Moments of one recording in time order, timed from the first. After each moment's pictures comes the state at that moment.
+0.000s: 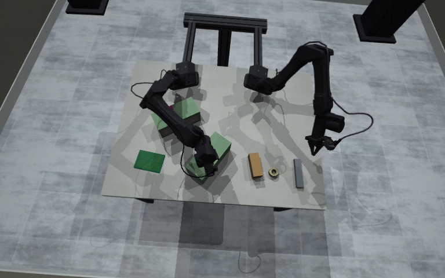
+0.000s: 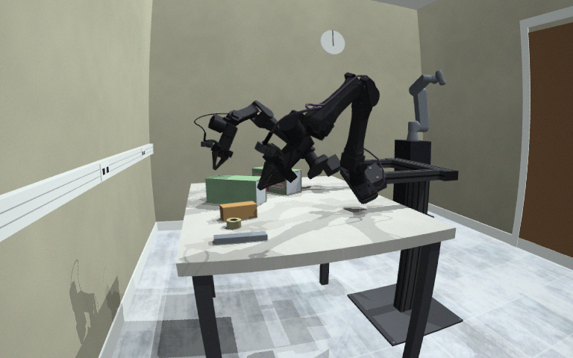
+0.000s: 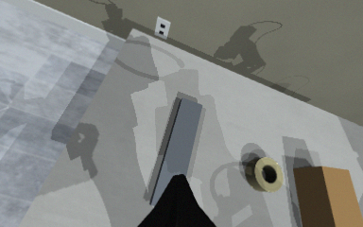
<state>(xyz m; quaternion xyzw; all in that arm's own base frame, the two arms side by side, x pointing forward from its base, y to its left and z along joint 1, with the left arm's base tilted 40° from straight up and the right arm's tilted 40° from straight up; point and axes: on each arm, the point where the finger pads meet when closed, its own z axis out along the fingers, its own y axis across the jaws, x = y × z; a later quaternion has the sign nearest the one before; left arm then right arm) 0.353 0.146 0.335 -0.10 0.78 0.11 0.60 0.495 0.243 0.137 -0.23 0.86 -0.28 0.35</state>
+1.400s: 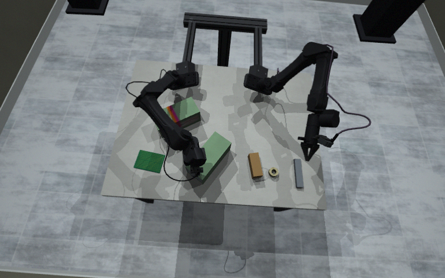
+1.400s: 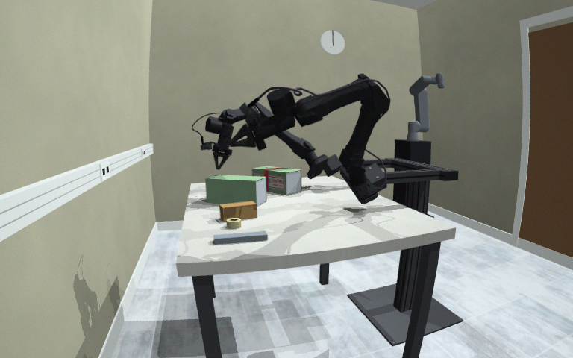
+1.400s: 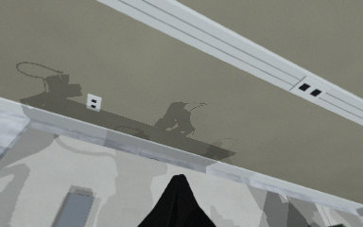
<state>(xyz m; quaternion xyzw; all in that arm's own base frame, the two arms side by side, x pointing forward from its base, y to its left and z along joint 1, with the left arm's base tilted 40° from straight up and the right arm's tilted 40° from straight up) 0.381 0.001 0.409 0.00 0.71 0.00 0.71 0.476 0.187 0.155 -0.15 0.90 -0.28 0.29</state>
